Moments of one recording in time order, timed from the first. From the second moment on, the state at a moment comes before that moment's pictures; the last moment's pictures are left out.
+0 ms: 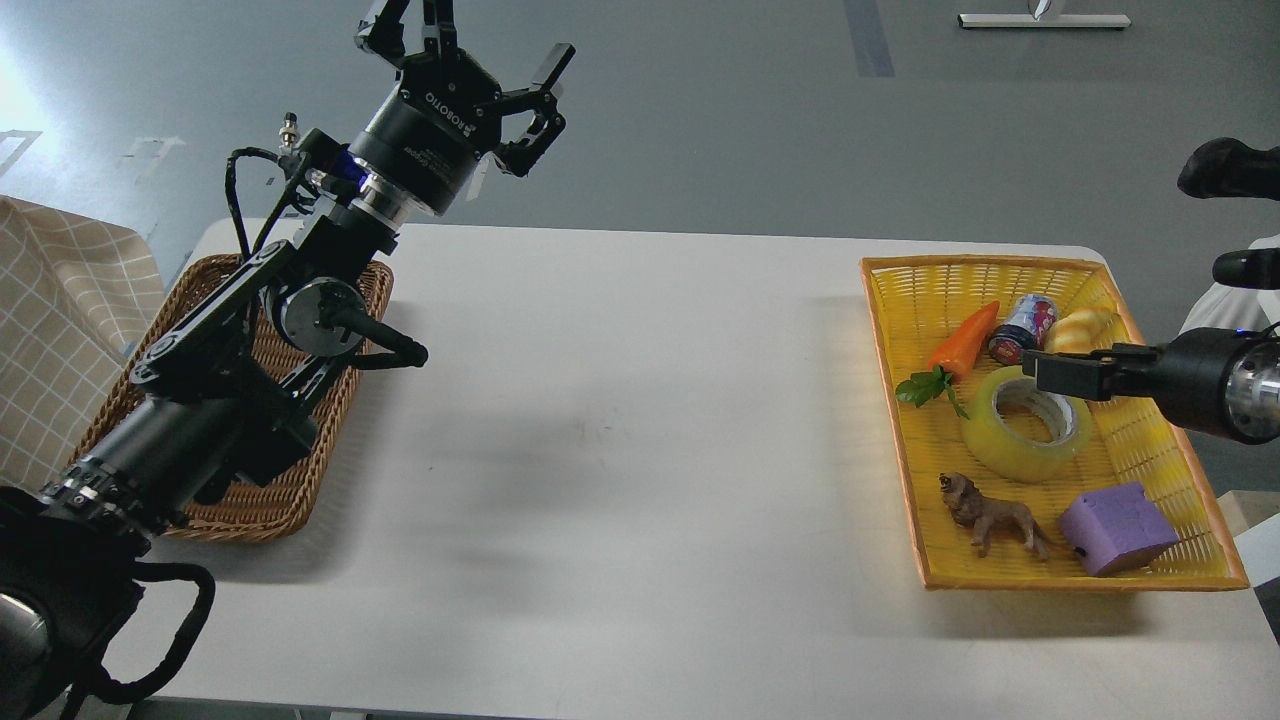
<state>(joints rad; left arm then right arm) -0.74 0.27 -0.96 -1.01 0.32 -0.49 -0.39 0.64 -1.00 0.63 1.46 -1.63 0.49 -0.08</state>
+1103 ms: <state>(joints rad) -0.73 0.27 -0.96 -1.01 0.32 -0.49 -0.39 0.60 -0.80 0.62 1.17 -1.73 0.48 -0.08</state>
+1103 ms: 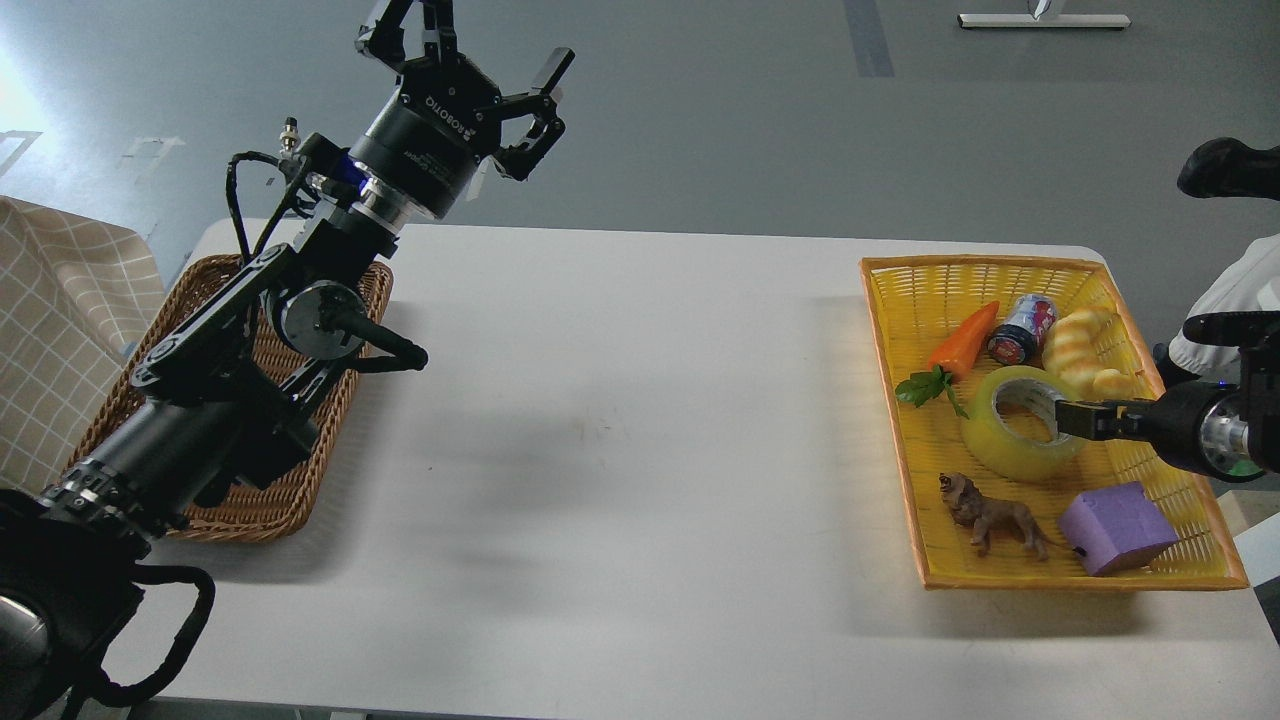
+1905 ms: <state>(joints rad) -0.73 0.27 -0.96 -1.01 0.32 -0.49 -0.39 0.62 -0.71 0.61 1.06 -1.73 0.49 -0.08</state>
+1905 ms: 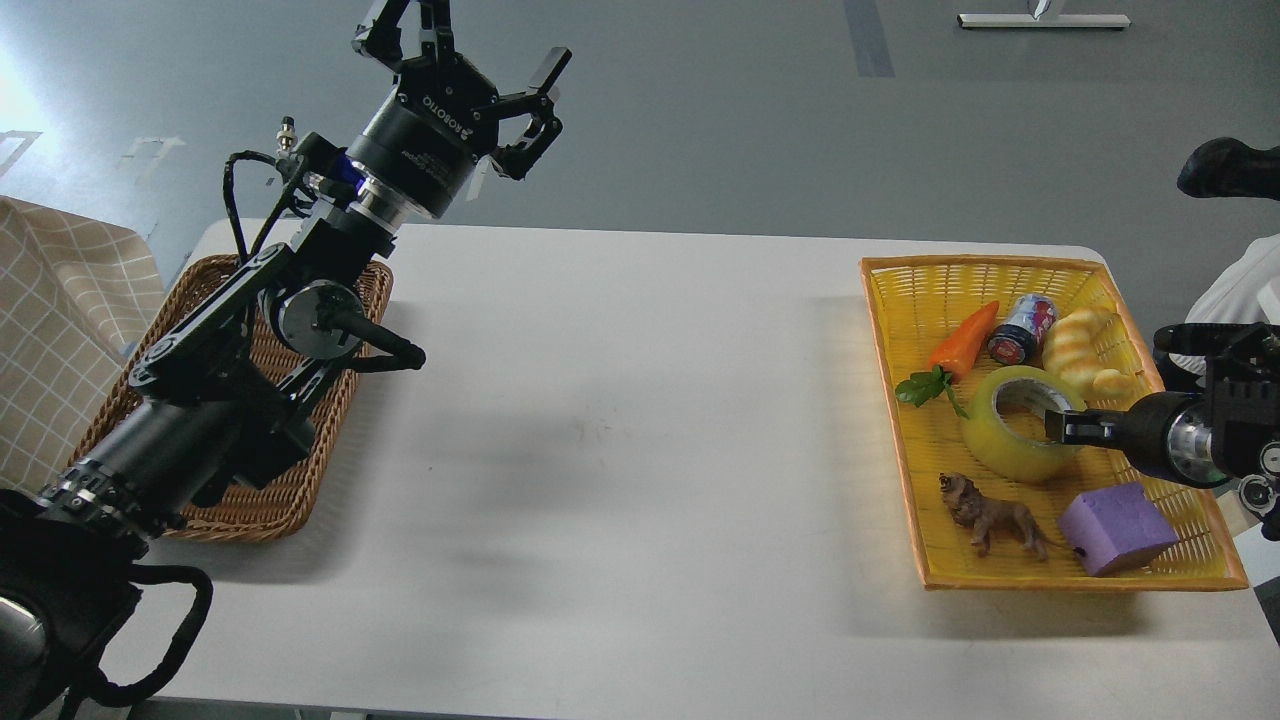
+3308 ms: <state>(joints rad) -0.73 0.26 -0.96 -1.01 0.32 -0.49 -0.39 0.92 -0.64 0.67 1.25 -1.61 0.49 -0.07</state>
